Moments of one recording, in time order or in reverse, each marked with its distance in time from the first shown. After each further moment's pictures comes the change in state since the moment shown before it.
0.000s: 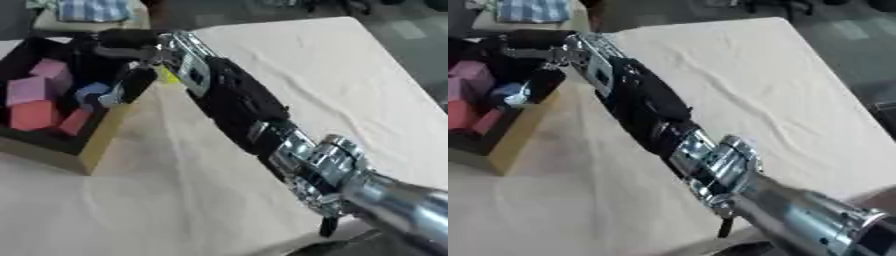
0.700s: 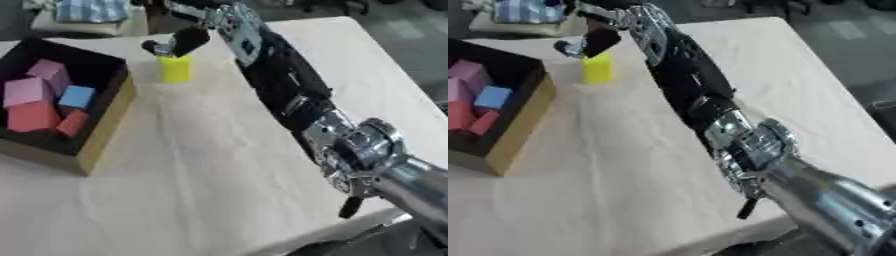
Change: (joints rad) left arm 0.002 0.000 0.006 0.000 -0.002 0.002 0.004; right arm -0.002 -0.143 -0.194 0.183 0.134 0.207 -0.111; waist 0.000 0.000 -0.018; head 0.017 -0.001
